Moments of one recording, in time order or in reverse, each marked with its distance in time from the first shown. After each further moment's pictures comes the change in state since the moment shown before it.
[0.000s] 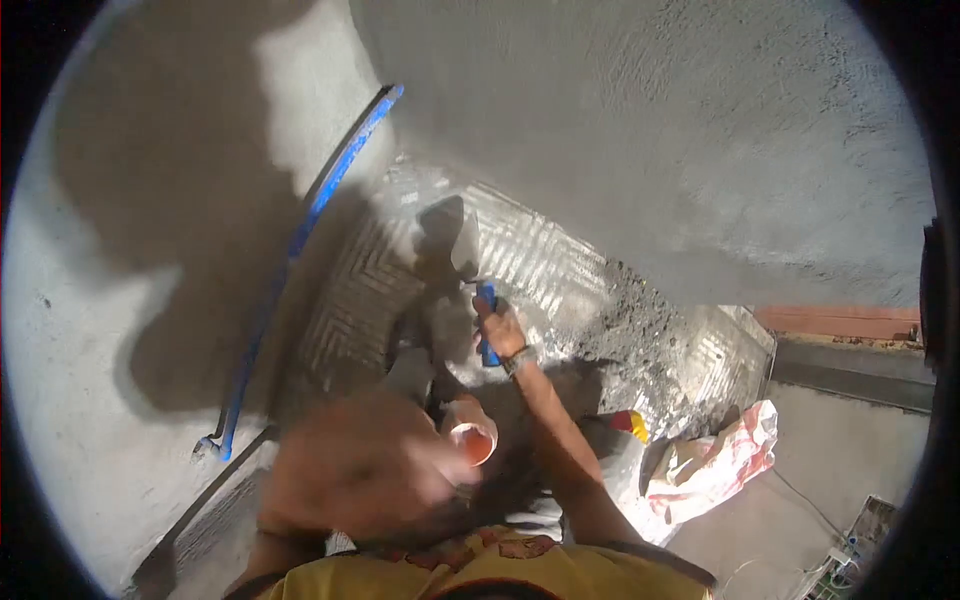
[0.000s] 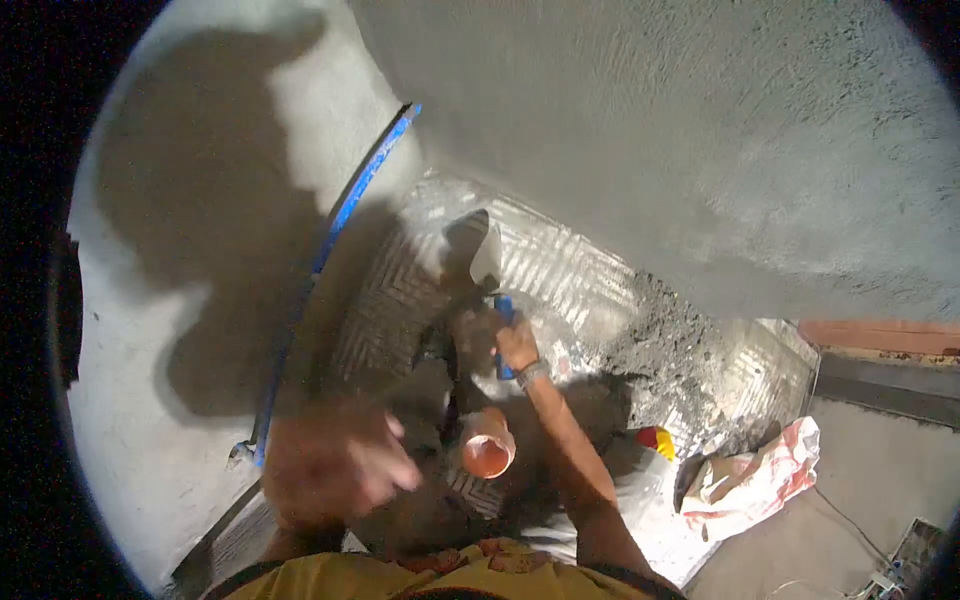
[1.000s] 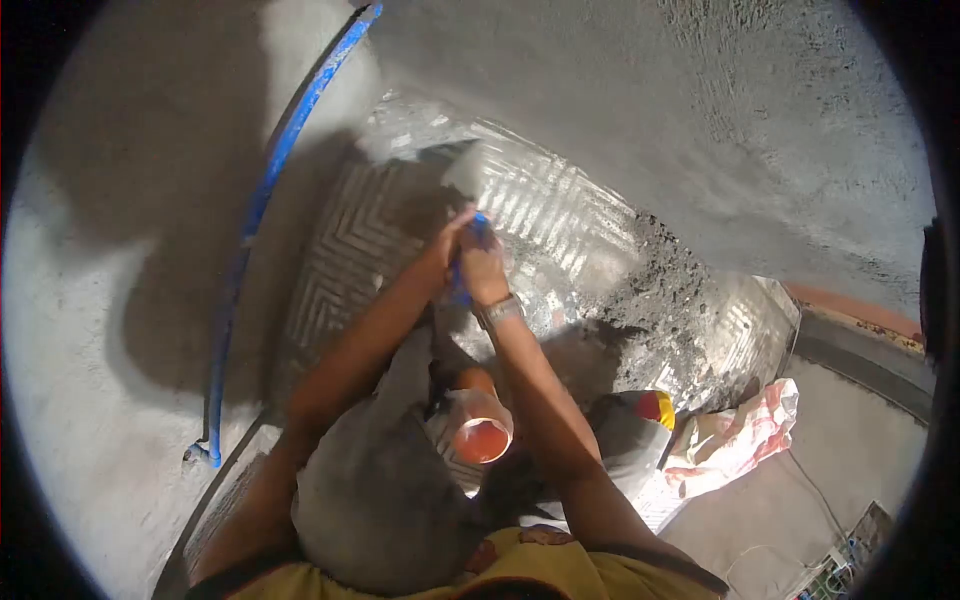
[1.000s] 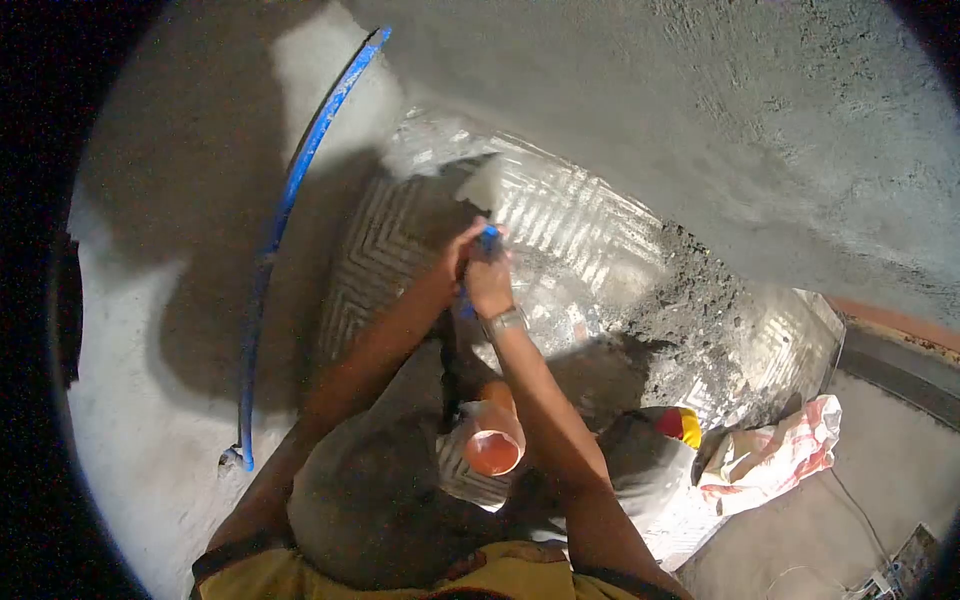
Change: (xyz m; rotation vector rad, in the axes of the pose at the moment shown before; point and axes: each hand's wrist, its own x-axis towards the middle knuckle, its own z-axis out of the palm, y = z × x) left_hand 0.057 -0.450 0.067 -0.943 0.272 -1.003; right_hand 0.066 0.030 0.056 -0.528 0.162 -0.384
